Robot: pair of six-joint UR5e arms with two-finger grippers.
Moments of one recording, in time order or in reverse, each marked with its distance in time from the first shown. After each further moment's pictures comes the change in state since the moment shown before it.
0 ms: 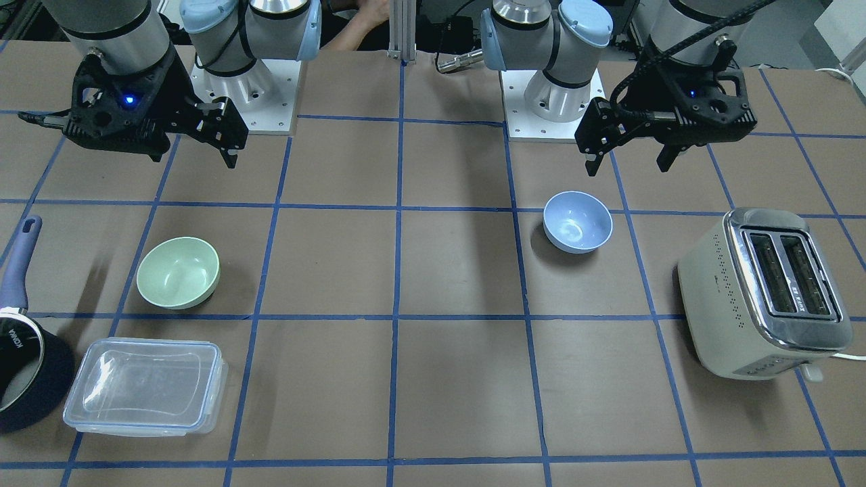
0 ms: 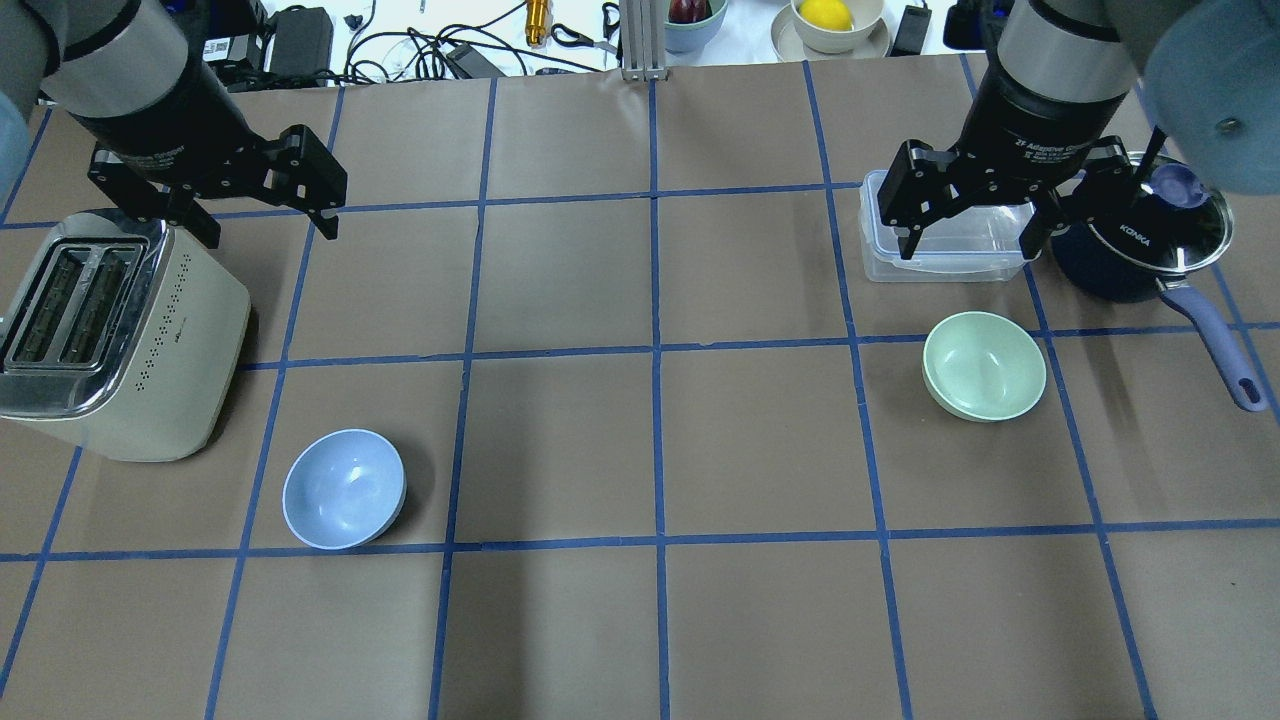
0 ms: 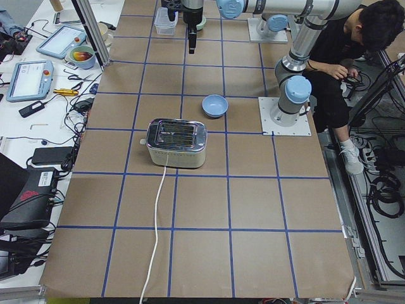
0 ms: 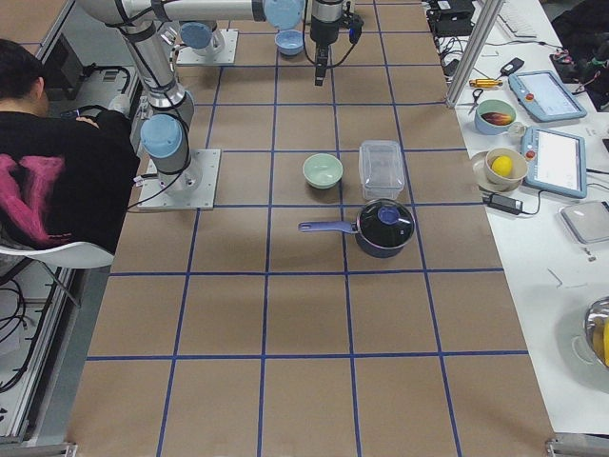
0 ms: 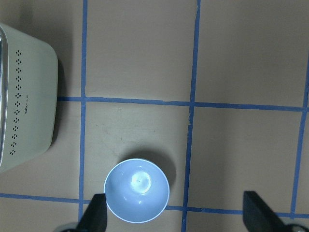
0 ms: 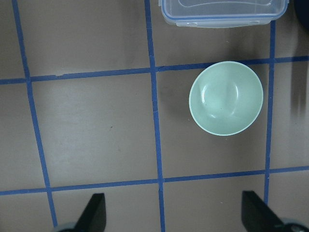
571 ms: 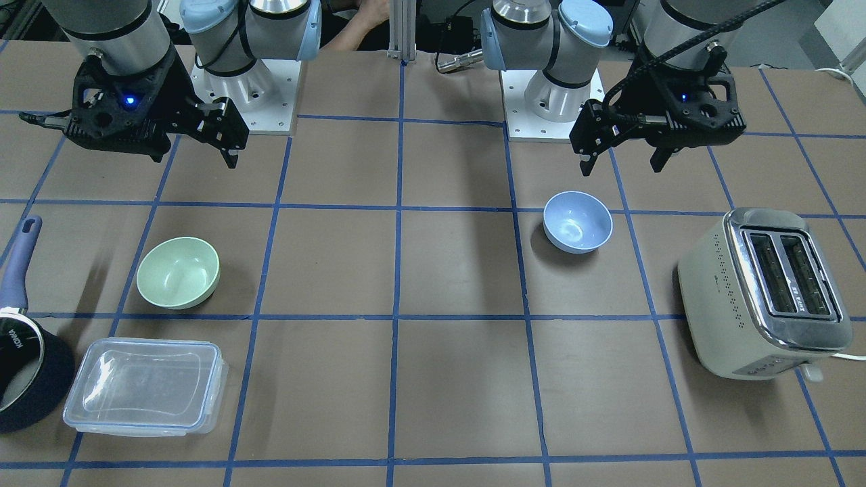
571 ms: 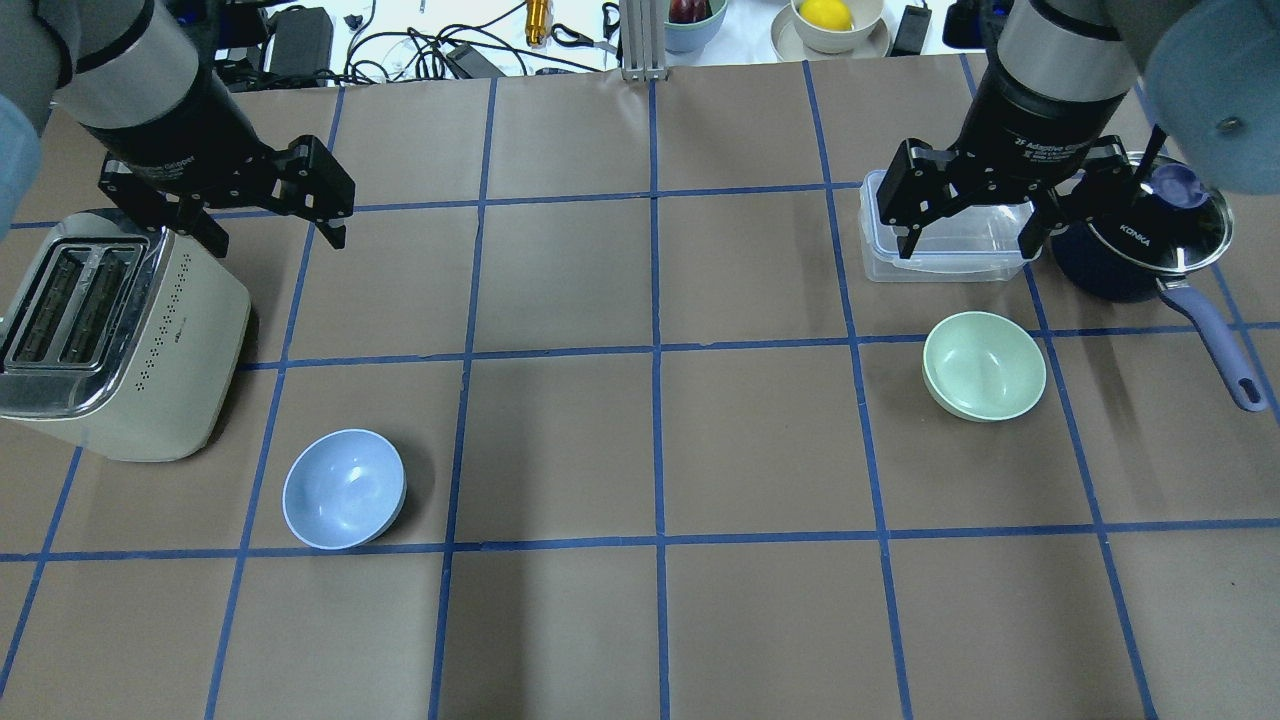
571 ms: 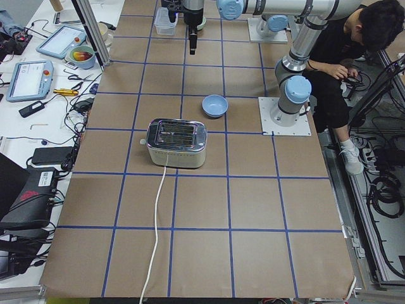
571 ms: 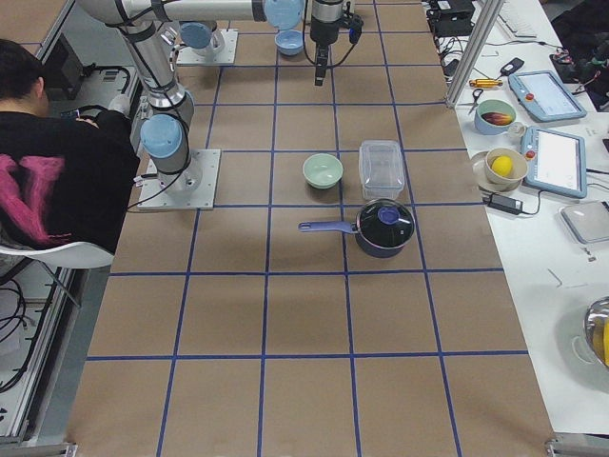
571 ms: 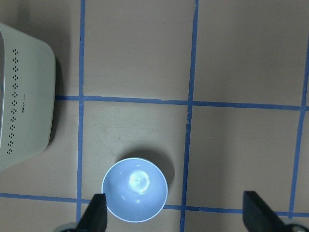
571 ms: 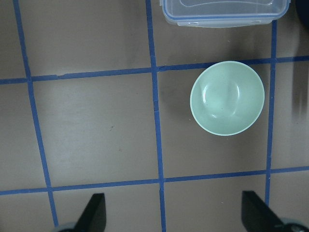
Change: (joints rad) left arm -0.001 0.012 -0.042 0.002 -0.002 0.007; right arm 0.000 0.001 0.002 -0.001 0.002 0.000
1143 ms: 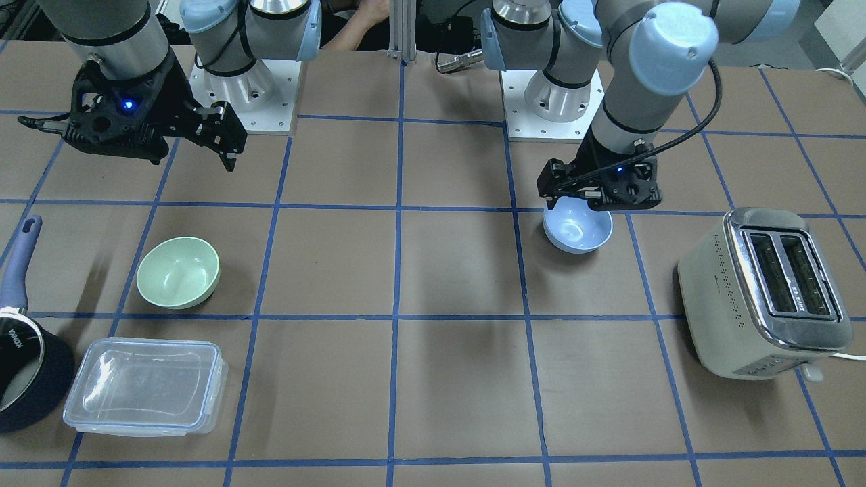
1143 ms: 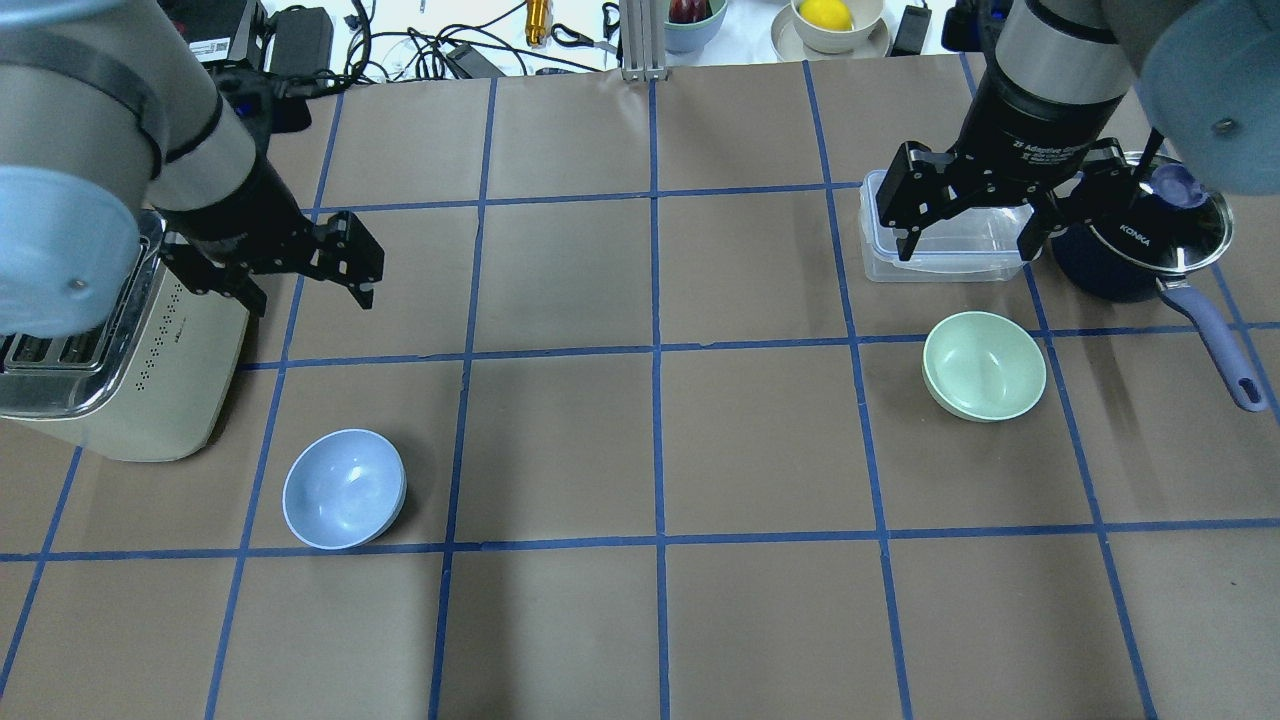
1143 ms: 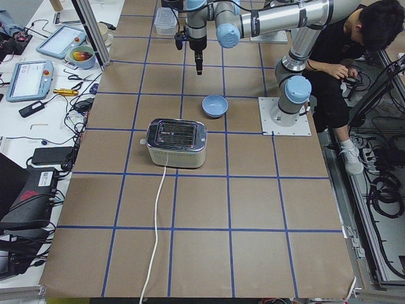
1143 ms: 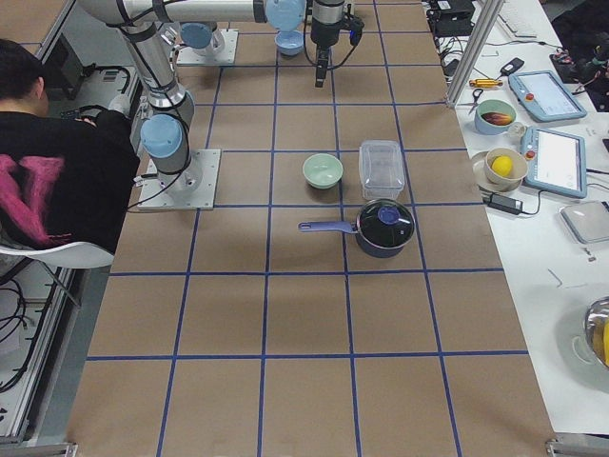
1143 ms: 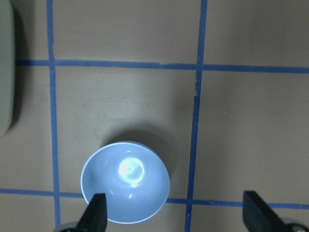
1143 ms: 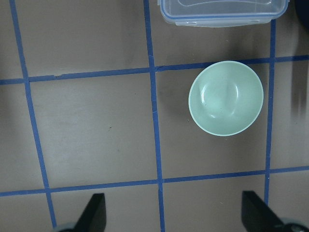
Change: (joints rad) left arm 0.001 -0.022 -0.354 0.252 0.003 0.002; right arm -0.011 0.006 0.003 -0.010 -0.007 0.001
